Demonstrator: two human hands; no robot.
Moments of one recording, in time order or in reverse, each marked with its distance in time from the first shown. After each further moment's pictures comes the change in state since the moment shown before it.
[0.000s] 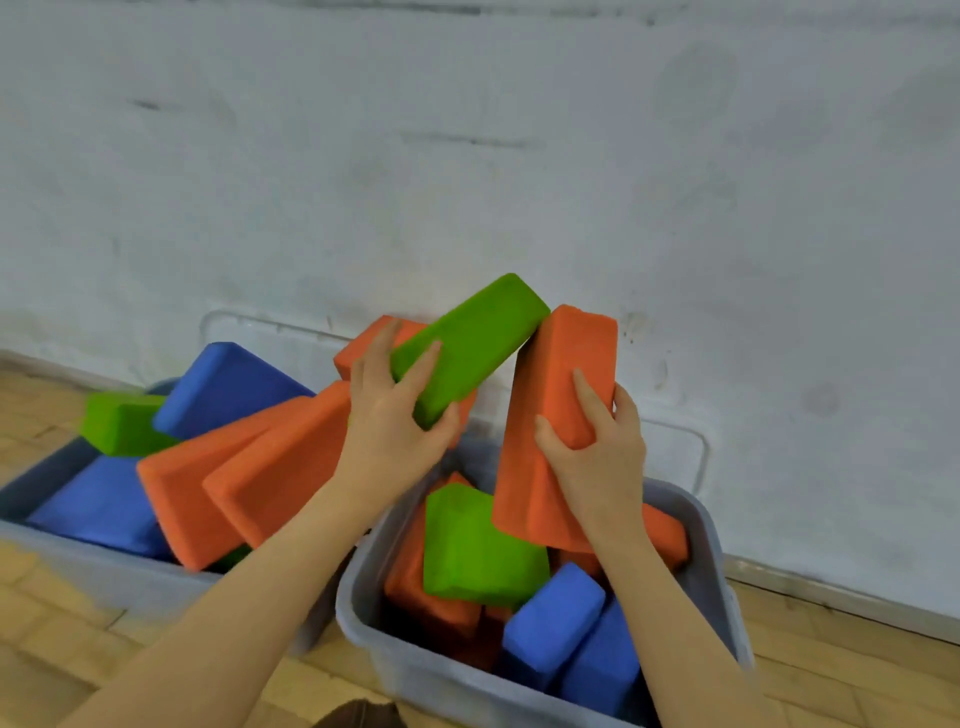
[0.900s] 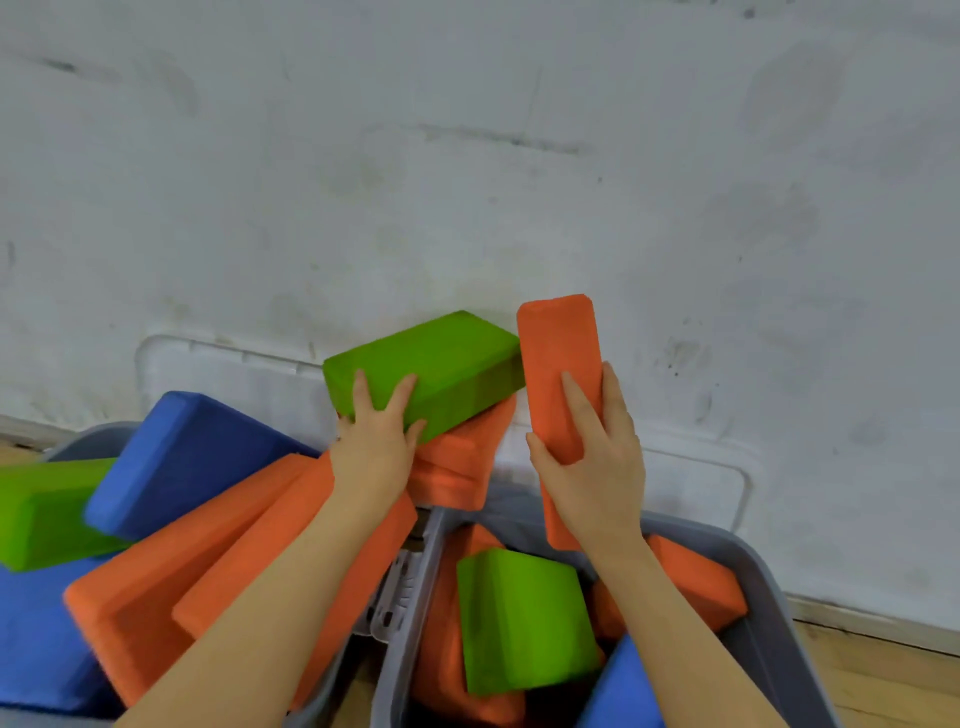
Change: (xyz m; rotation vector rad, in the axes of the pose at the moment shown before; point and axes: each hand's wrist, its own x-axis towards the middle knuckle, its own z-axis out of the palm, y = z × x) left_hand 0.053 -0.170 0.079 0.234 -0.281 -0.337; right_hand 0.059 0.005 0.132 -0.328 0.179 -0.323
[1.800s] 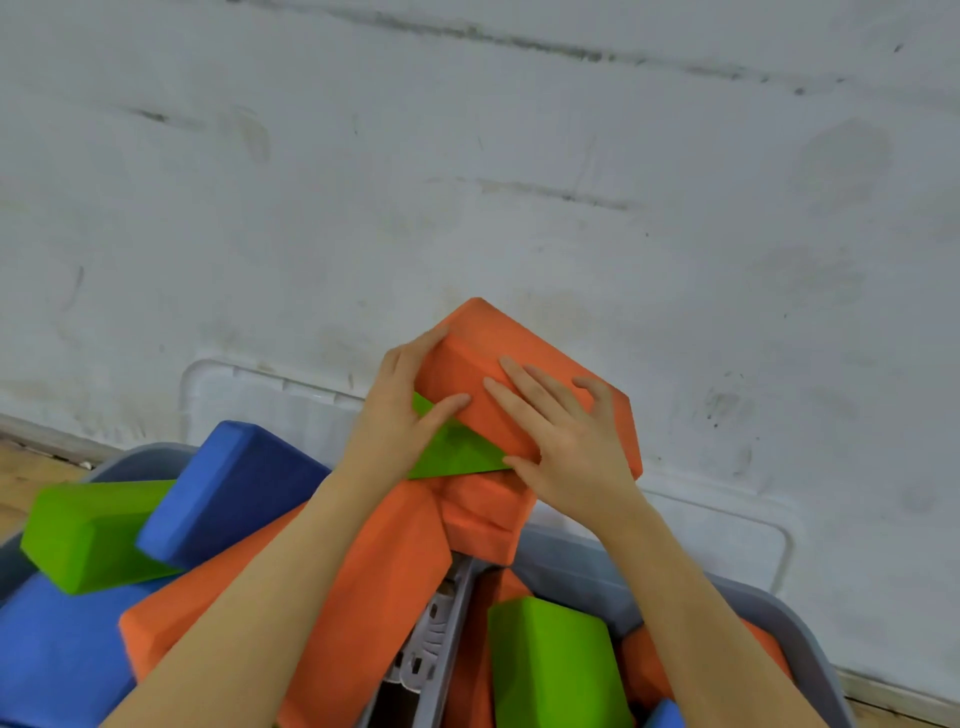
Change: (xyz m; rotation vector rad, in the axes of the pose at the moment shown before) left_hand 0.038 -0.006 -0.073 -0.743 0.123 0.338; right_hand 0.060 -0.053 0.022 -0.310 -0.217 -0.670
